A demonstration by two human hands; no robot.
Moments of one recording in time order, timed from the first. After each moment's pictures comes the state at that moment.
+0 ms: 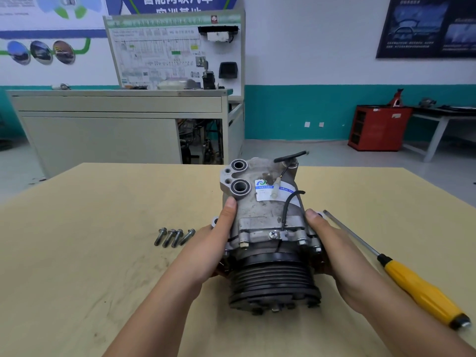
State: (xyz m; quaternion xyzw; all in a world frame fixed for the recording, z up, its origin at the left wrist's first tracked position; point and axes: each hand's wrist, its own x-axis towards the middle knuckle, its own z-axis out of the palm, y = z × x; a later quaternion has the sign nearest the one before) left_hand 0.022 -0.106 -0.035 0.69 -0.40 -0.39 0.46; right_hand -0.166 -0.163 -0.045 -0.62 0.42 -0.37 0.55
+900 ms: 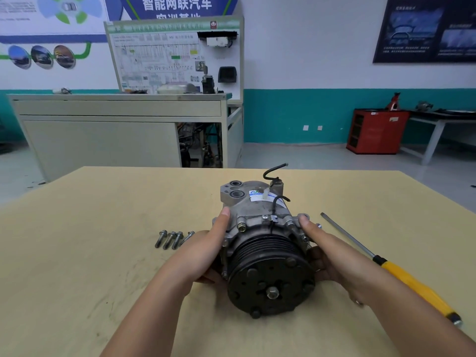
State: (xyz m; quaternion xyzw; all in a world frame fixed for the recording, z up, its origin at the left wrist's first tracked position) left_hand 0.036 -0.112 -0.036 0.70 -0.44 -0.41 0.37; right_hand -0.178 -0.175 -0.041 -0.64 0.44 -0.23 0.58
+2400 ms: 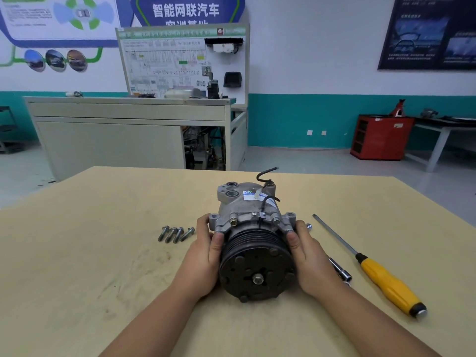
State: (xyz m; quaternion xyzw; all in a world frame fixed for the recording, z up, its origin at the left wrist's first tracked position) left_hand 0.027 -0.107 -0.087 0.58 -0.60 -0.15 0.53; right_hand -0.172 -0.179 -0.085 -0.79 0.40 -0.38 0.26
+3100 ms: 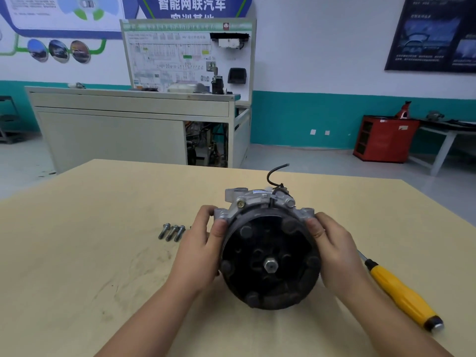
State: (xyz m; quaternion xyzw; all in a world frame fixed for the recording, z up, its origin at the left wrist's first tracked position) left_hand 0.022 -0.098 -0.058 0.60 -0.53 -0.15 0.57; right_hand -0.175 -0.165 -0.045 -0.74 0.39 -0.48 0.26
